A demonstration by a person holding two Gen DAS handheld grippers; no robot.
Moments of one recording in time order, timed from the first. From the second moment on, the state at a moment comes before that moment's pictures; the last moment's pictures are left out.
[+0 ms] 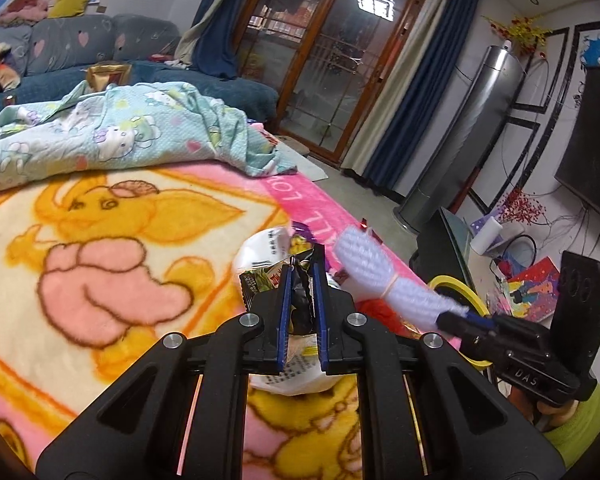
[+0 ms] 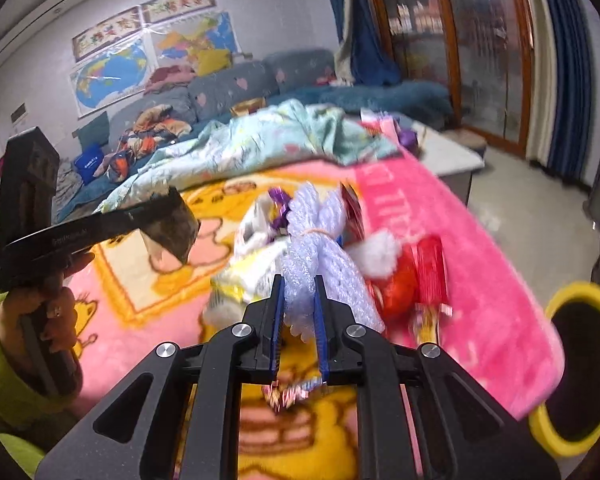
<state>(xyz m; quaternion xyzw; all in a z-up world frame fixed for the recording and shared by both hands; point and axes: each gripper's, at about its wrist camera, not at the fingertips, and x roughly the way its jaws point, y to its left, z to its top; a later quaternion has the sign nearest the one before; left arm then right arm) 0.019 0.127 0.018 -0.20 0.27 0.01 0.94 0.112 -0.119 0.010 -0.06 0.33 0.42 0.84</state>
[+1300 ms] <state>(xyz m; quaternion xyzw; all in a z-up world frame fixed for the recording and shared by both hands) 0.123 -0.088 0.027 -0.07 0.31 -0.20 0.93 0.156 -0.328 0.036 0.09 0.30 0.18 0.93</state>
